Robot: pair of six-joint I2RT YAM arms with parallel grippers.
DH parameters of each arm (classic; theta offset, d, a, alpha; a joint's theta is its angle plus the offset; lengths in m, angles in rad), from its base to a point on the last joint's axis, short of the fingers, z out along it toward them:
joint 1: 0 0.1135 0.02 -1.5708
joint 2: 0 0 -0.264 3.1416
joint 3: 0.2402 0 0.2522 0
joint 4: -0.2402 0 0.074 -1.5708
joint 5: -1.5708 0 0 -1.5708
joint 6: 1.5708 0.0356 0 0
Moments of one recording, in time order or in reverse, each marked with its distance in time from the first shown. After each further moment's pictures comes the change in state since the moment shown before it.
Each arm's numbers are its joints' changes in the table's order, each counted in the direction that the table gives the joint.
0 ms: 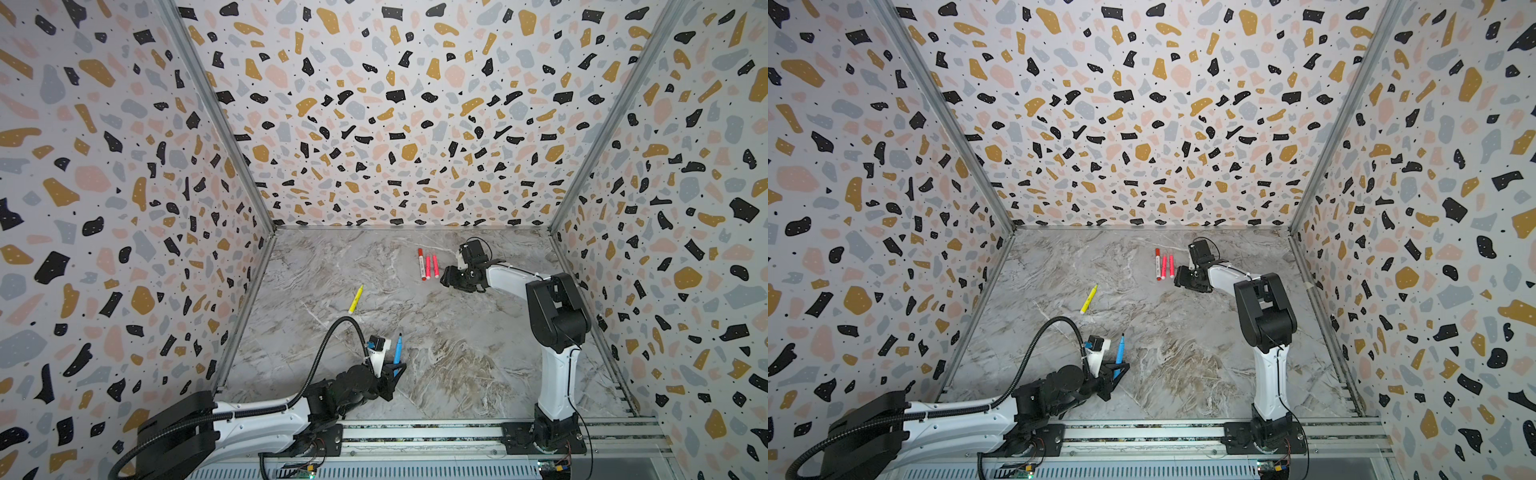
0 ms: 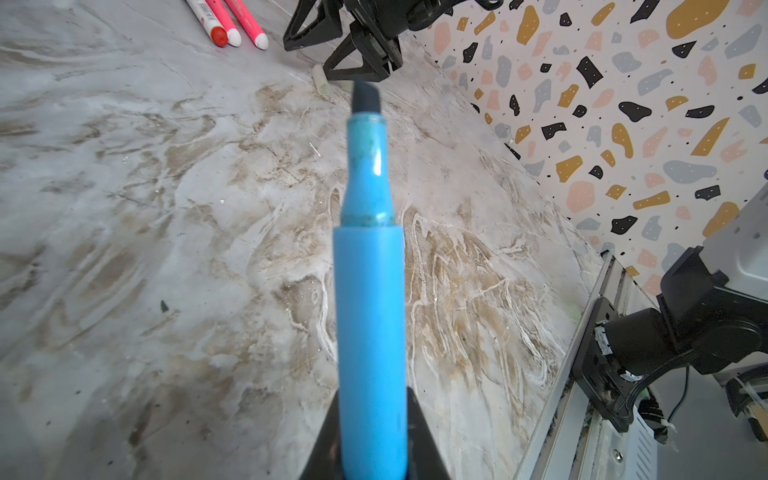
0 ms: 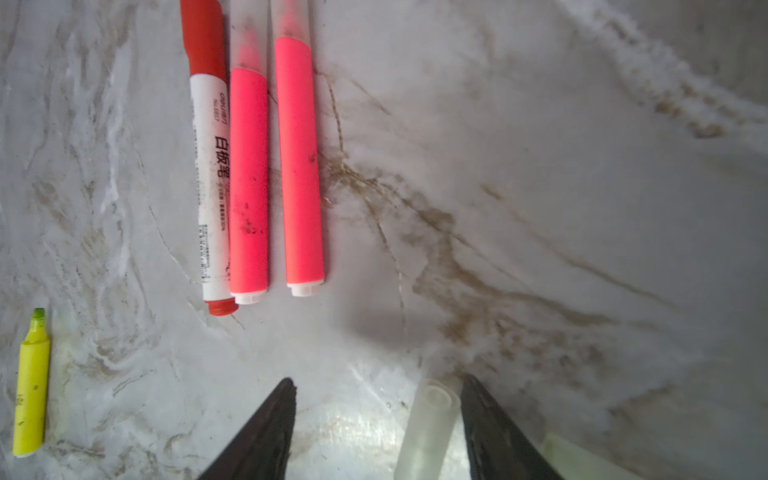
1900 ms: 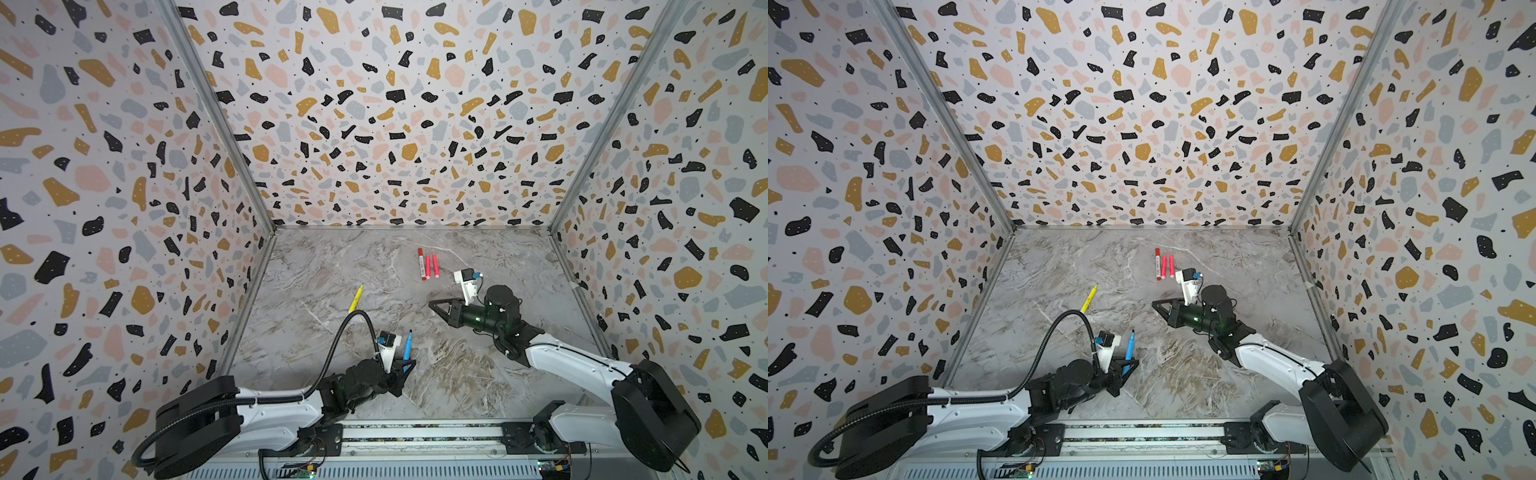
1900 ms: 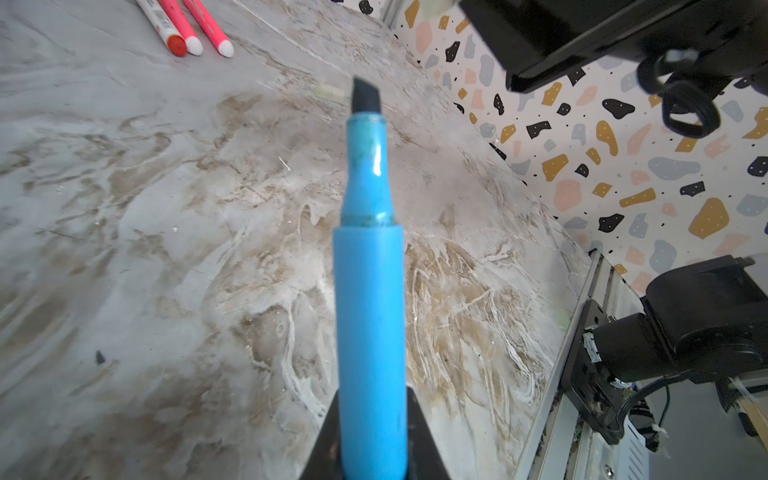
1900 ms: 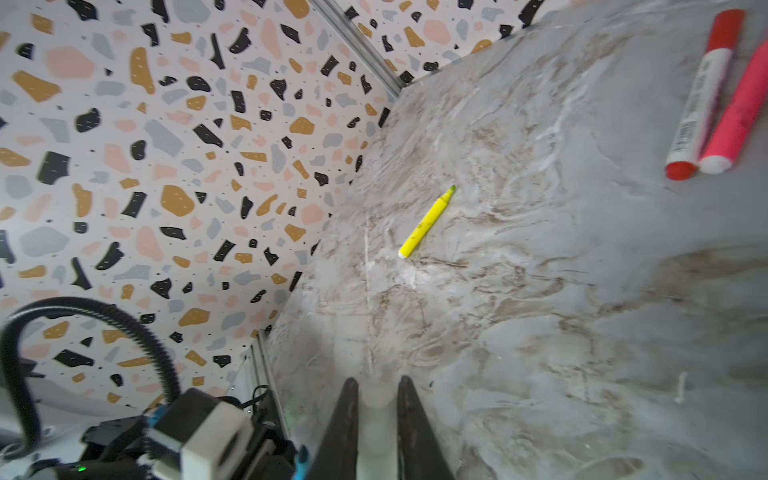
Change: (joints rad) left arm -0.004 0.200 0.079 0.135 -0.045 0.028; right arm 0.237 -0.833 -0.851 0.792 0.300 0.234
